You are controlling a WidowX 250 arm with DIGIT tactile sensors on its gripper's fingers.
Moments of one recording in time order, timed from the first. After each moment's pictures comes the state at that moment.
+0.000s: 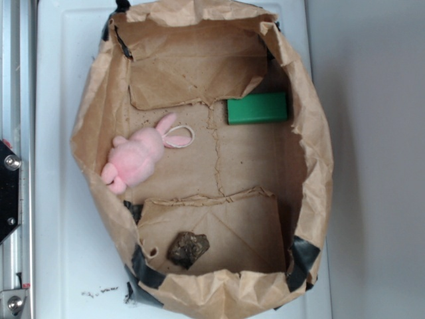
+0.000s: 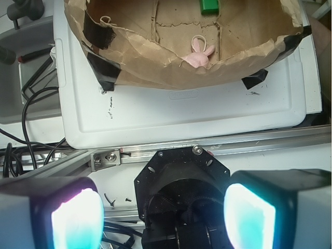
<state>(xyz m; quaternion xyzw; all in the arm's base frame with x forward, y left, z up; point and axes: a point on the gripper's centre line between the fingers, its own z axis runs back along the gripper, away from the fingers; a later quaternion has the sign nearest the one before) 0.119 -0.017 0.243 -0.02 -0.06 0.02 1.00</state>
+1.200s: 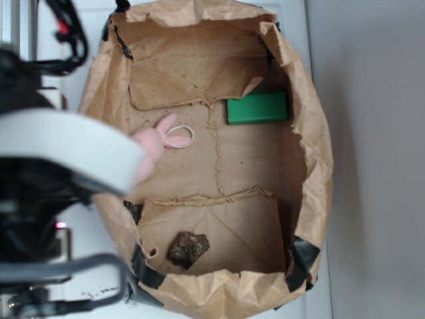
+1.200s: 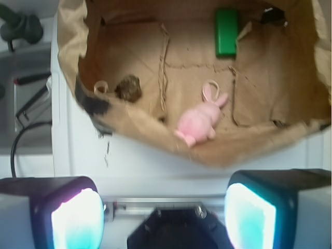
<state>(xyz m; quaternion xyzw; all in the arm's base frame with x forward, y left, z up) 0.198 -0.003 0.206 -0.01 -0.09 0.02 1.00</state>
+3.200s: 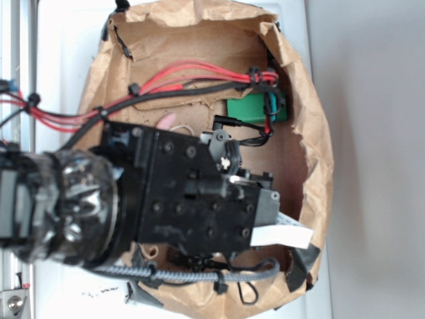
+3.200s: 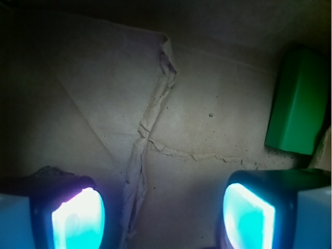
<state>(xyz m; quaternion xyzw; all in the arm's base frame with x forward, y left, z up) 0.293 -0.014 0.064 0.06 -0.09 -0.10 0.99</state>
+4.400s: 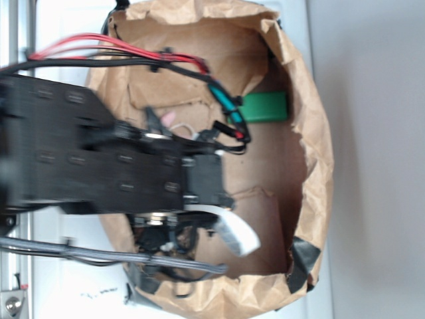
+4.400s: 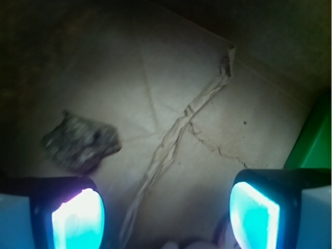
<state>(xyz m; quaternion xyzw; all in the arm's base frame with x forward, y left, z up) 0.277 -0.020 0.073 0.03 -0.13 -0.29 0.95</state>
